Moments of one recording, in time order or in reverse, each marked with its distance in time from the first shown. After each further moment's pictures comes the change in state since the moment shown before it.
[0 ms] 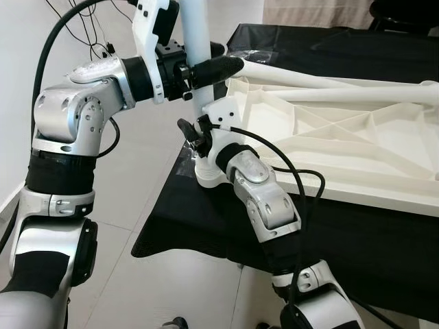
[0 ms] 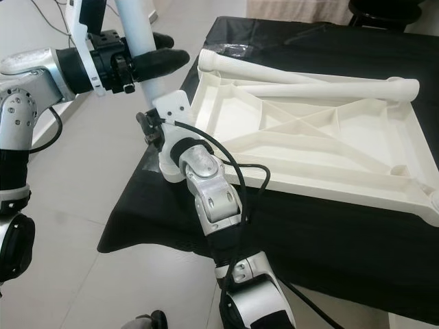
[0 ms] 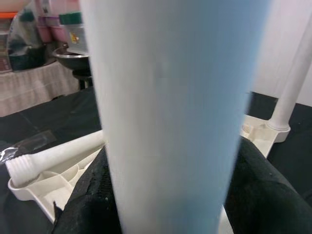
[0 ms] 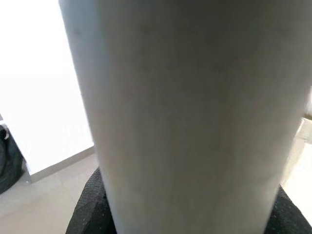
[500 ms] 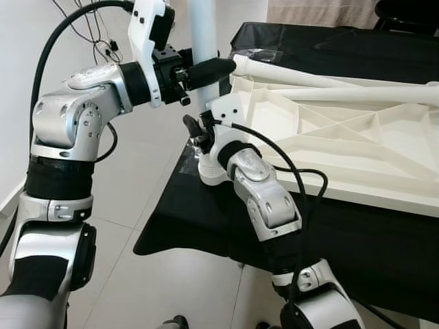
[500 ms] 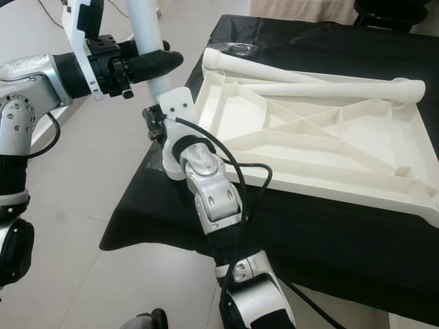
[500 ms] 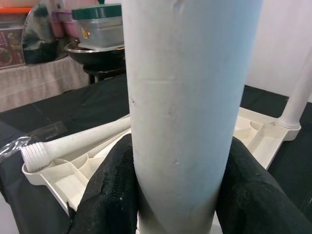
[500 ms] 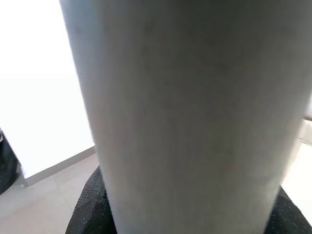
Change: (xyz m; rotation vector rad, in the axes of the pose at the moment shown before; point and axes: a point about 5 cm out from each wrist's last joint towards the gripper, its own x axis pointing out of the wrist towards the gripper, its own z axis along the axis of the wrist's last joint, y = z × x) left arm -0.001 0.002 -0.006 -0.003 0.006 0.037; right arm 0.005 -0.008 0.000 -0.005 -0.013 -0.007
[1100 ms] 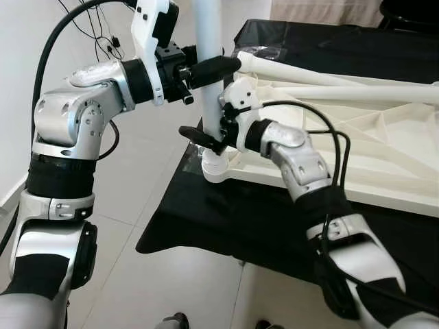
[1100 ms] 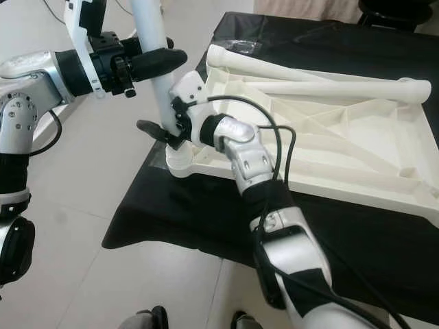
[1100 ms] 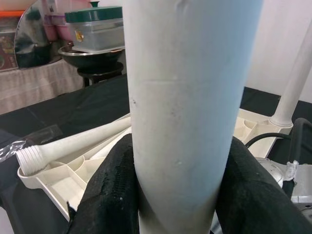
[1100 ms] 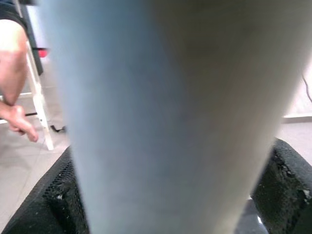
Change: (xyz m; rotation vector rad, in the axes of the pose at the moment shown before) left arm 0.005 -0.005 0.005 0.016 -0.013 -0.052; right arm 0.005 -0.042 0.019 -0.158 -0.015 0.563
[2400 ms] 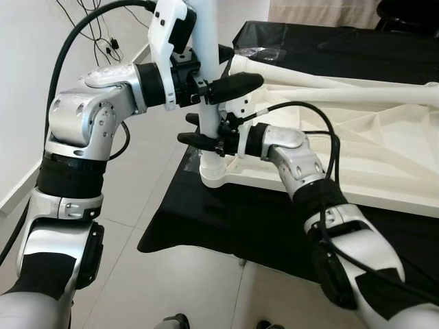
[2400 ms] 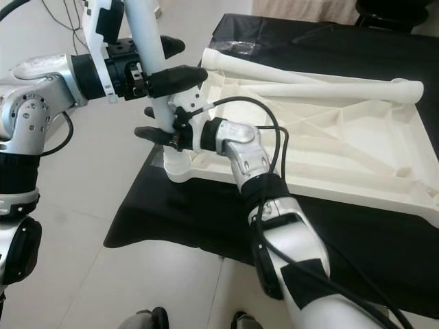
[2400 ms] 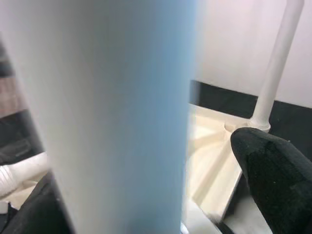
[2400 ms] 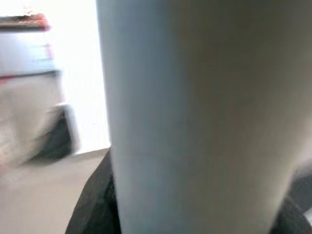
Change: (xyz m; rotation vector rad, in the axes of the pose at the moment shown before) left arm 0.010 -0.005 -0.003 -0.004 0.023 -0.035; right arm 0.008 0.034 -0.033 0.116 -0.010 -0.269
